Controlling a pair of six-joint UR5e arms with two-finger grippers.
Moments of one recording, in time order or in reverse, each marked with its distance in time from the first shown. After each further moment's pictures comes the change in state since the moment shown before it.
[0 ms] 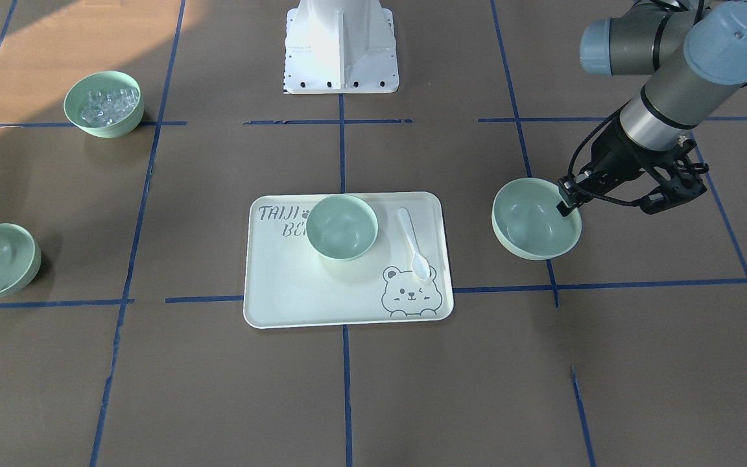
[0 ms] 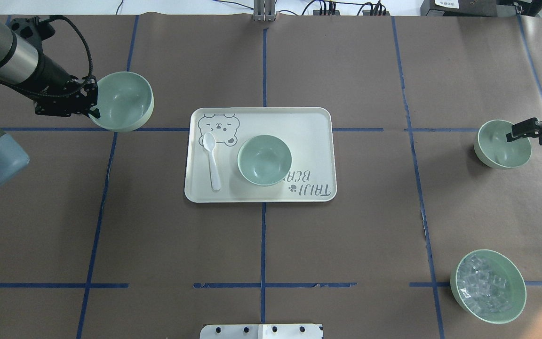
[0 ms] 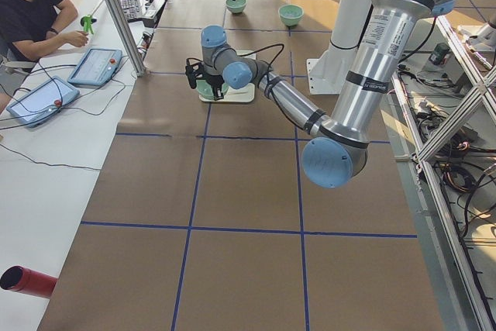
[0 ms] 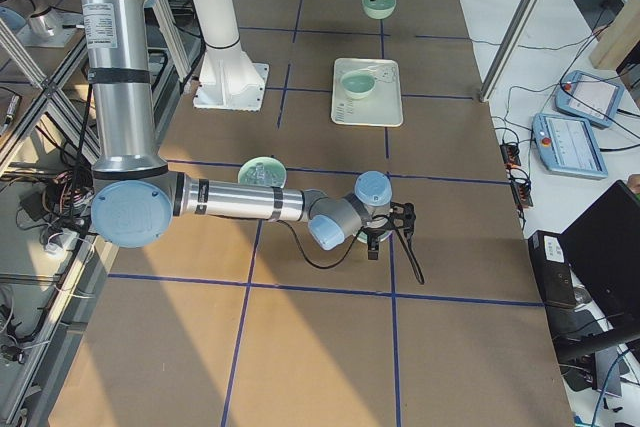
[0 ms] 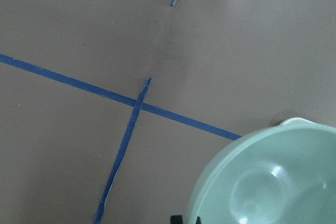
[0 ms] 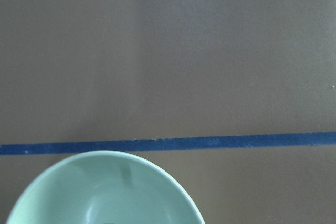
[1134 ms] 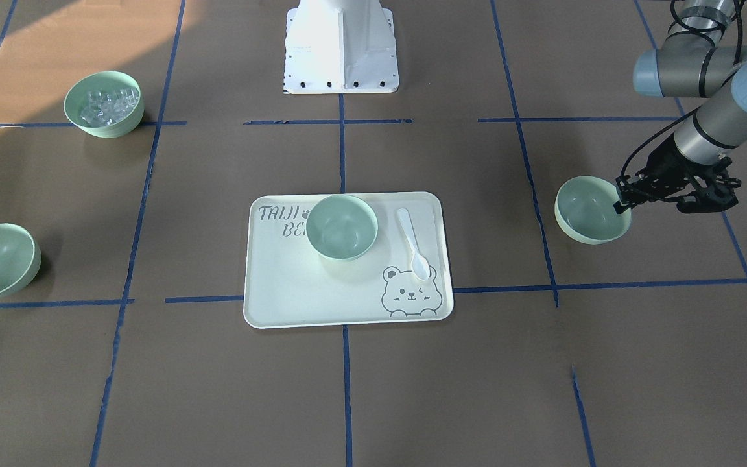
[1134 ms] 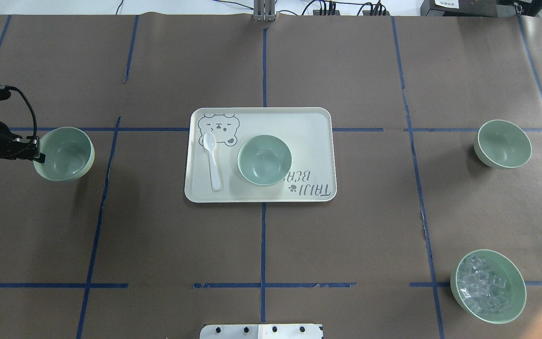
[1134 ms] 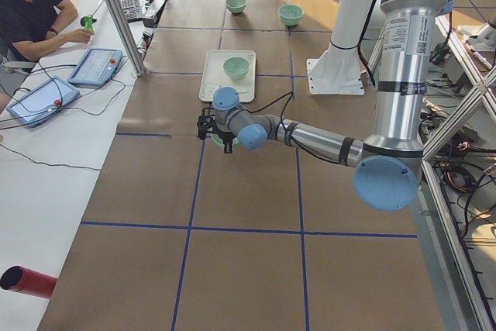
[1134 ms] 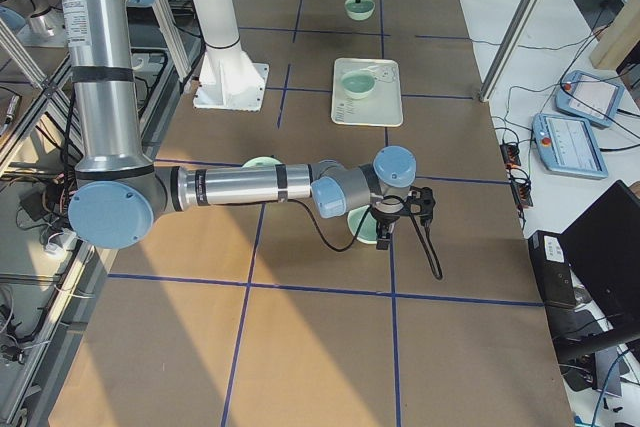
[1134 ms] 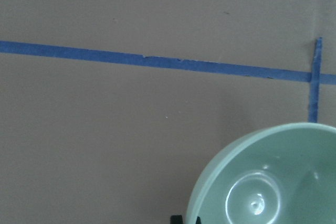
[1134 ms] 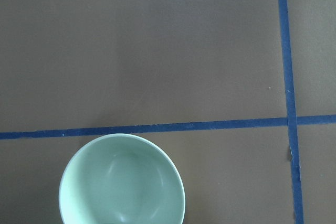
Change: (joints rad) left arm -0.008 0.298 0.092 -0.305 -0.003 0.306; right arm 0.191 0.013 0.214 -0.473 0.128 -0.276
